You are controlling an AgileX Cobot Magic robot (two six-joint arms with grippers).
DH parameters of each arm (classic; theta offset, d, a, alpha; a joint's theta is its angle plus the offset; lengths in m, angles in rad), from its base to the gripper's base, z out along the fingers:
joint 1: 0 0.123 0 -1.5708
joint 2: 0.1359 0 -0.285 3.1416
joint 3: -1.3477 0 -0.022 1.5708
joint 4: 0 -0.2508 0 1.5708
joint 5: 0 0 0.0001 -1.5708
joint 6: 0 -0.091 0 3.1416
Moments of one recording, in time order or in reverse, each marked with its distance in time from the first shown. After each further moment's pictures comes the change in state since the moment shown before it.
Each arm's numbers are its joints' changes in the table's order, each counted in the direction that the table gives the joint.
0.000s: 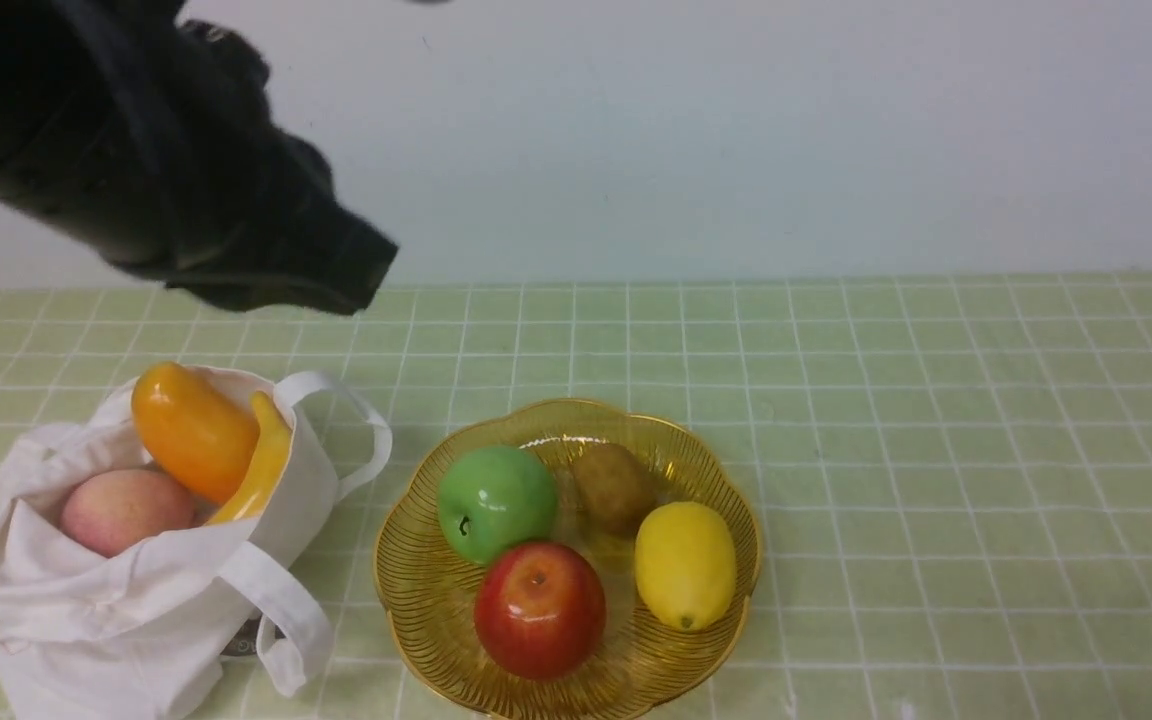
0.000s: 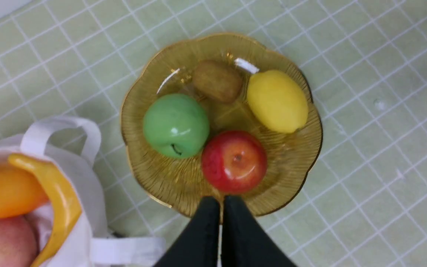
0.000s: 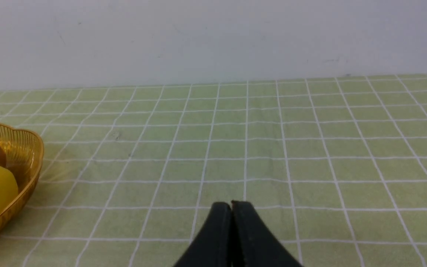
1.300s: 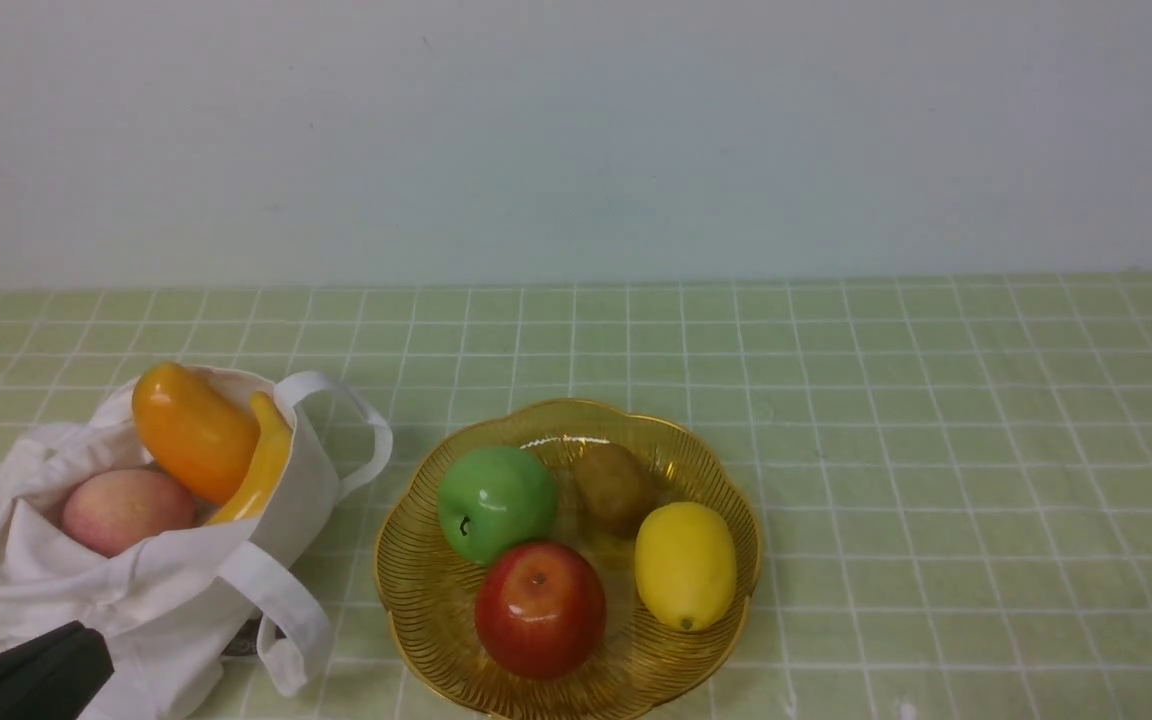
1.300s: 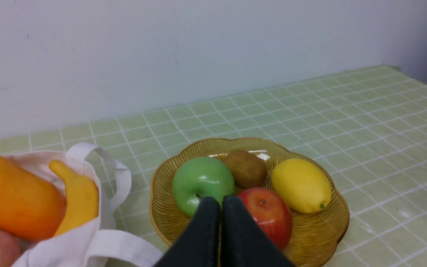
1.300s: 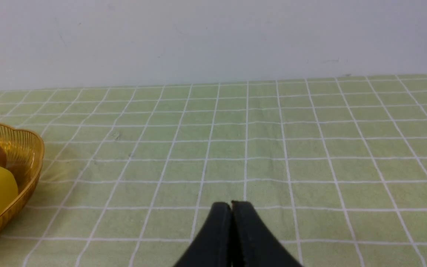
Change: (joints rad) right arm 0.000 0.000 0.000 0.000 0.000 0.000; left arm 0.000 -1.092 -1.160 -0.019 -0.812 0.117
